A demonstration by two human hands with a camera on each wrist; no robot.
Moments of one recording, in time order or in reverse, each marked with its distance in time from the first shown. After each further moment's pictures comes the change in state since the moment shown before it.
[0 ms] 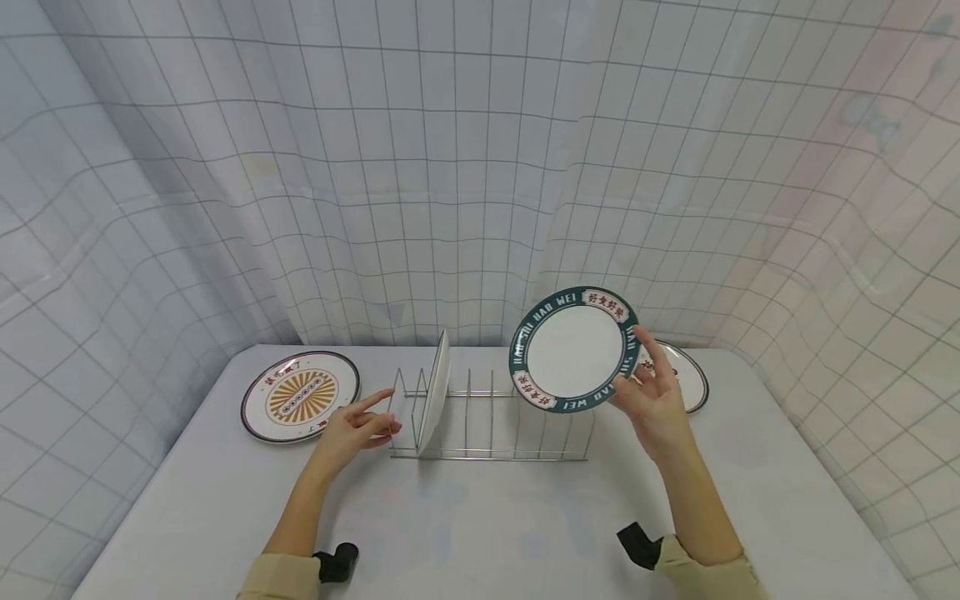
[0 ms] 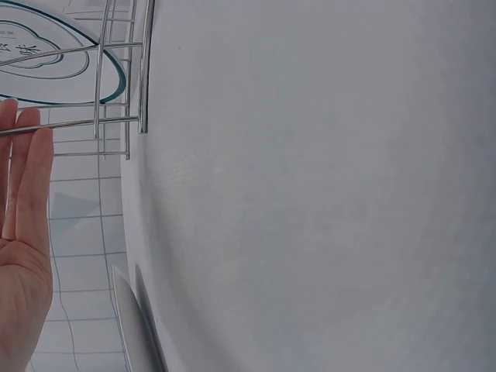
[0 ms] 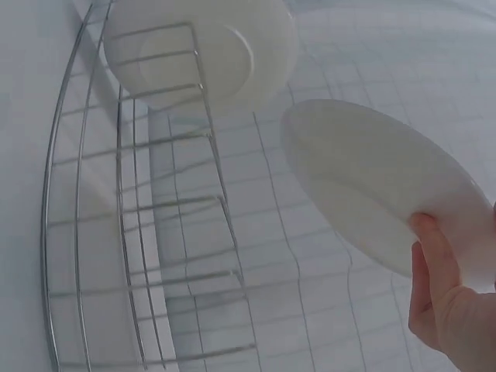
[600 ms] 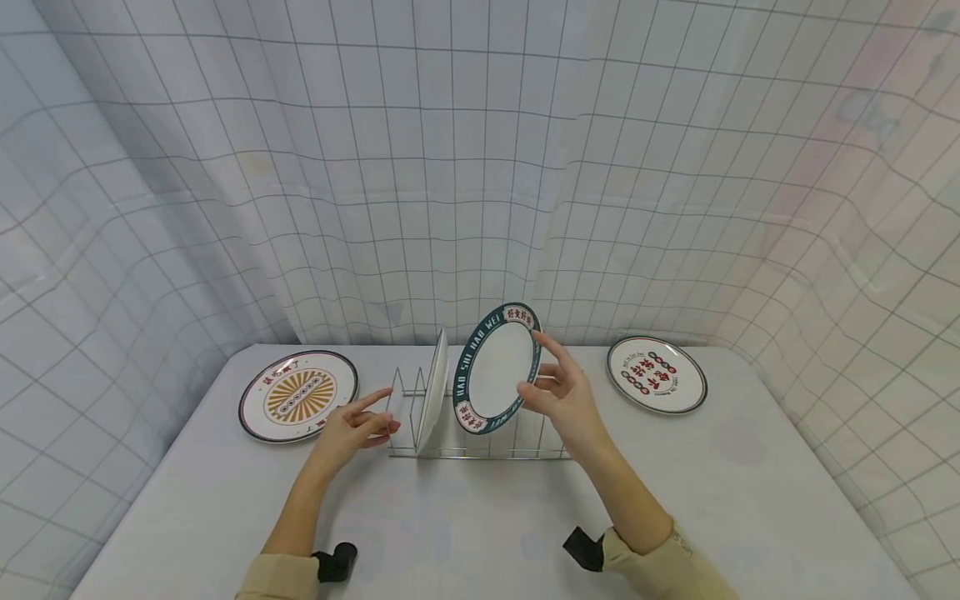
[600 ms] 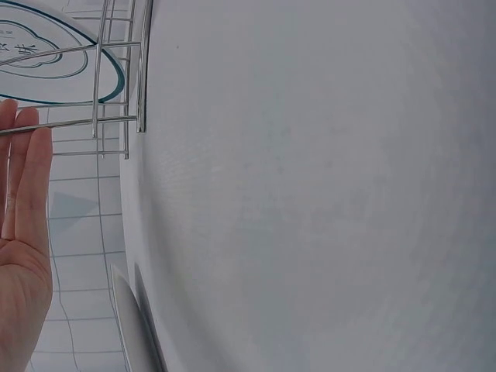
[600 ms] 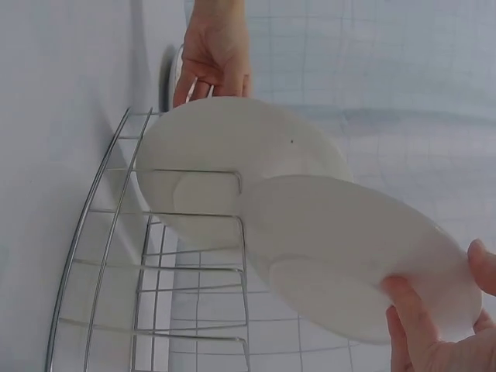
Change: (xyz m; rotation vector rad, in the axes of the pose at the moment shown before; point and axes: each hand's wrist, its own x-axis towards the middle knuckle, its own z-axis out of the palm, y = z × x) left_hand 0.002 -0.001 0.000 -0.003 0.012 -0.029; right_hand 0.009 0.033 0.081 -0.270 -0.065 0.130
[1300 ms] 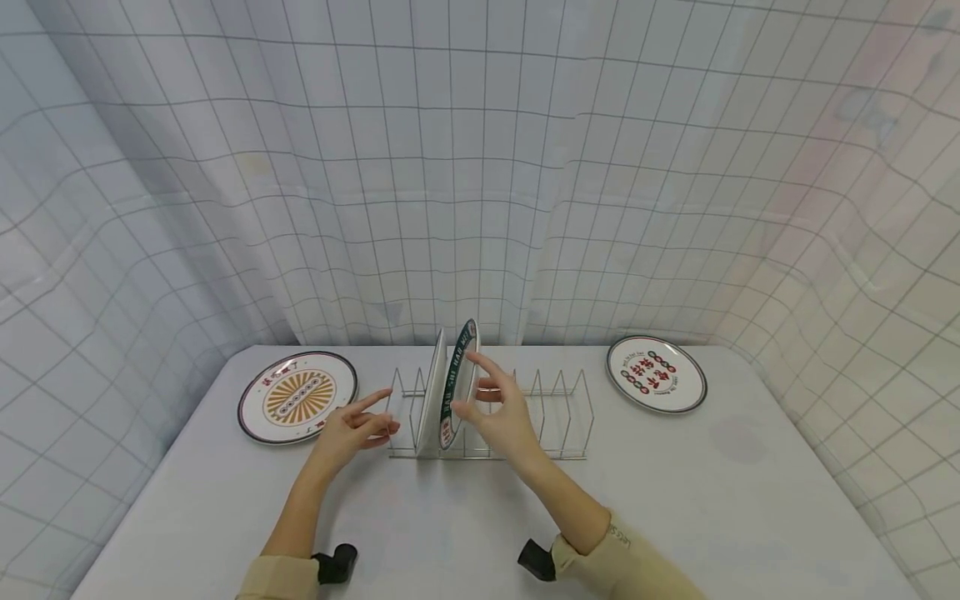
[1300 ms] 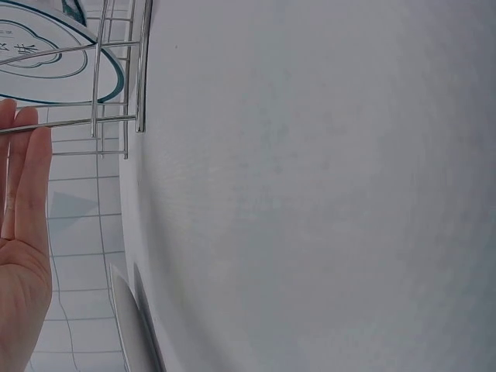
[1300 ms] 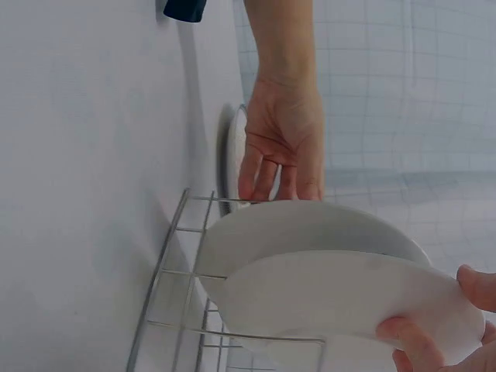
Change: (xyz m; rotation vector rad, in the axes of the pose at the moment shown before) left_hand 0.001 0.000 0.001 0.011 0.012 -0.005; right_hand 0.007 0.031 0.064 -0.315 0.027 -0.073
